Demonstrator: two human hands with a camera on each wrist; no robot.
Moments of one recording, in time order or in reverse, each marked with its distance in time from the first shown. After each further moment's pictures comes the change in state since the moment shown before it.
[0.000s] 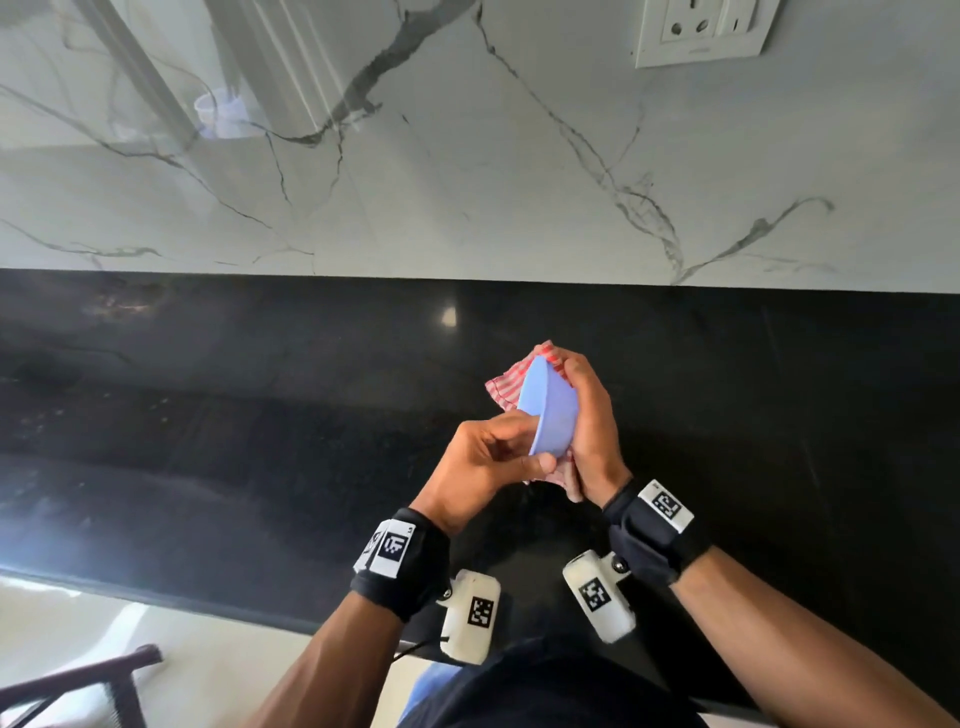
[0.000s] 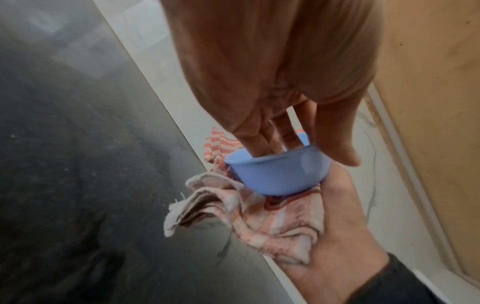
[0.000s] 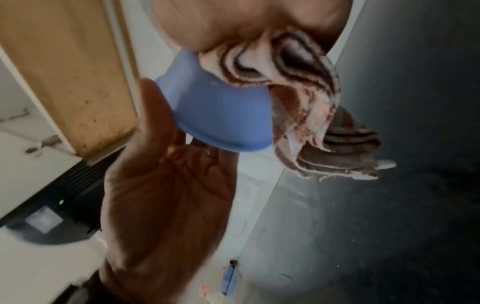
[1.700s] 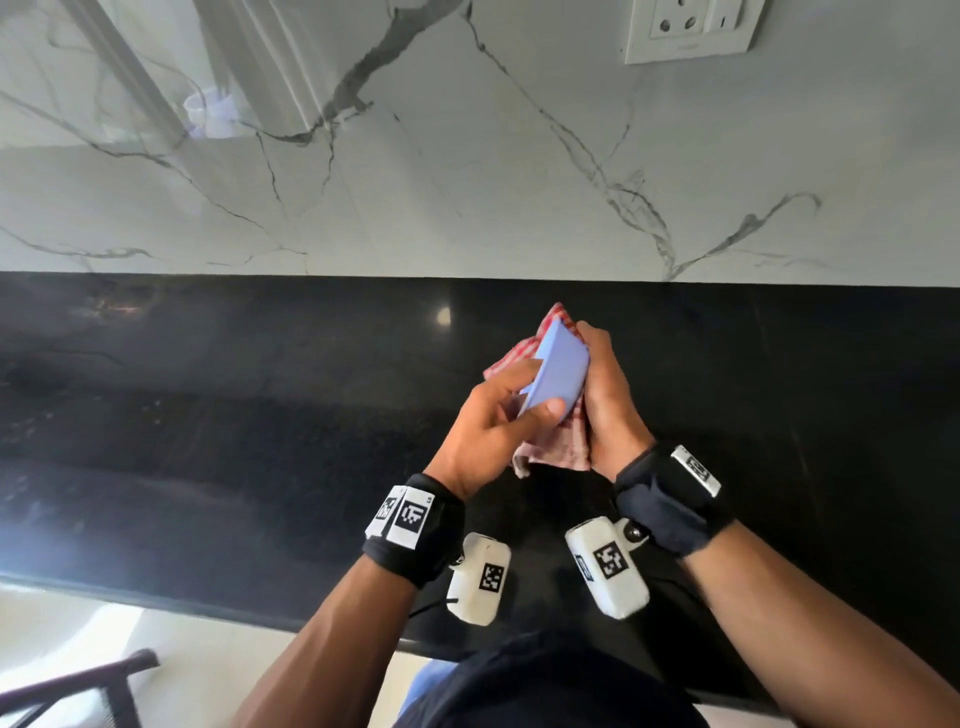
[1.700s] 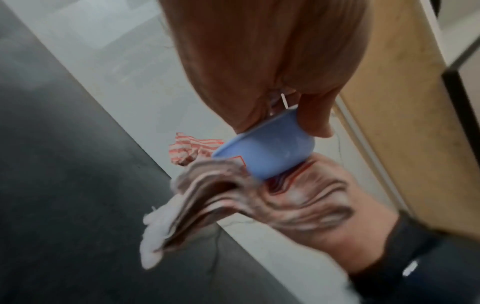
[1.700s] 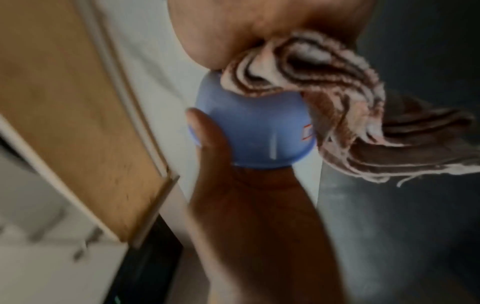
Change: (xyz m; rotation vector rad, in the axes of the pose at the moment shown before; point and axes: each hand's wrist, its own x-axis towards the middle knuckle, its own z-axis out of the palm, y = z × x) left_hand 0.028 0.027 0.015 0.142 -0.014 0.126; right_hand 0.003 -0.043 0.002 0.050 -0.057 0.352
